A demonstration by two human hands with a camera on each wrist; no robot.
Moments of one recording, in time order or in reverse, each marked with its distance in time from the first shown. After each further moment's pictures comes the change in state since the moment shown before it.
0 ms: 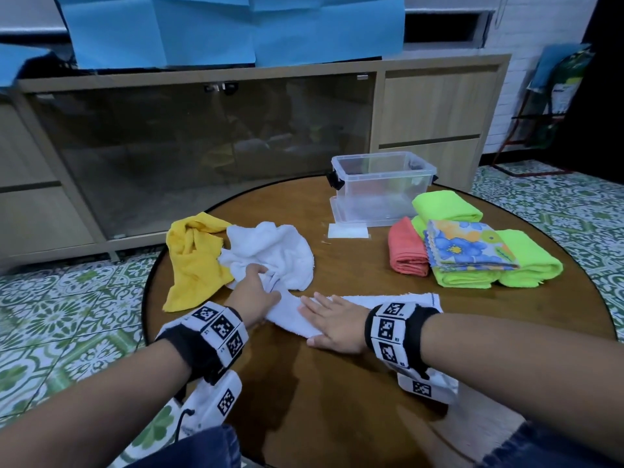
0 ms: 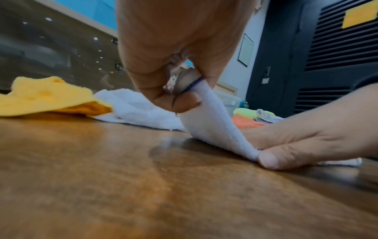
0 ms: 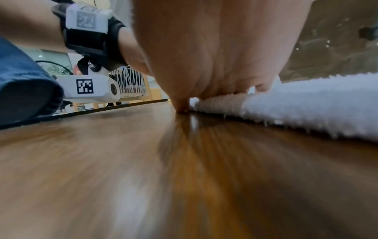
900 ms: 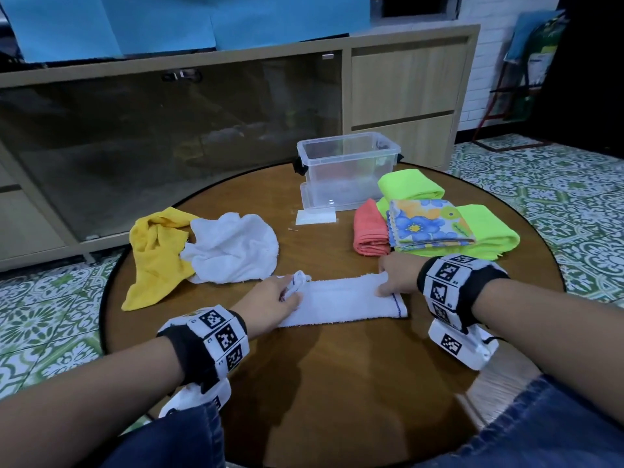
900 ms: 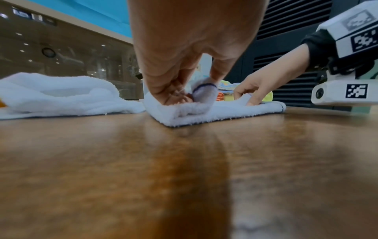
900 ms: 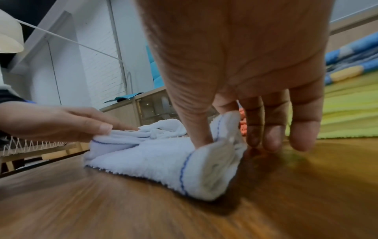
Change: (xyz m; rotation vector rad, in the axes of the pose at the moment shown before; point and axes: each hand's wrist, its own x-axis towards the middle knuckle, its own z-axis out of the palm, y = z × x) left_hand -0.036 0.049 0.054 0.264 -0.245 0.363; right_hand -0.079 0.124 0.015 0.332 0.077 0.520
